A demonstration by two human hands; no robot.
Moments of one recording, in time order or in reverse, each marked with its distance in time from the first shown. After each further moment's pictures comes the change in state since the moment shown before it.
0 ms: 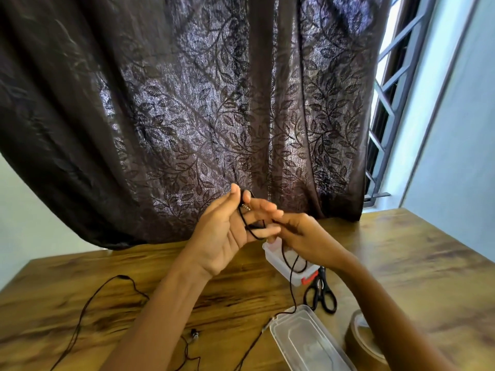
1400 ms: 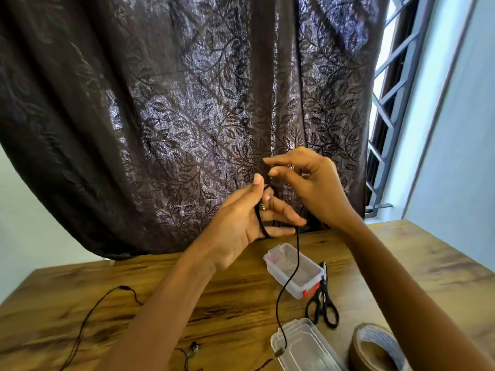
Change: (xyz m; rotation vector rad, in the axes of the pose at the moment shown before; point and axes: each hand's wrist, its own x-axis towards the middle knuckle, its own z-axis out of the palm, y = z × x) left_hand 0.003 0.023 0.030 0.234 -0.140 0.003; right_hand 0.038 -0.065 -0.049 -0.047 0.436 -0.405
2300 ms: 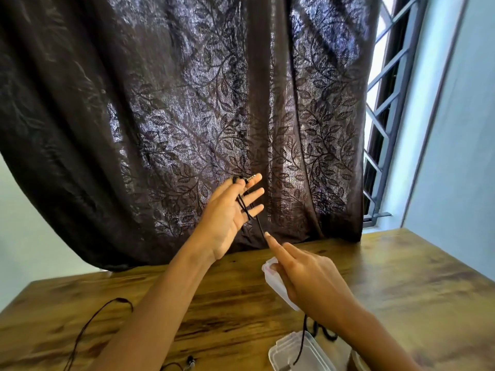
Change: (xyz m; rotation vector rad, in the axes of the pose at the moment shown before) left_hand 0.028 0.003 -0.015 -0.005 0.265 0.106; right_hand -0.106 0.016 0.022 -0.768 -0.253 -0.194
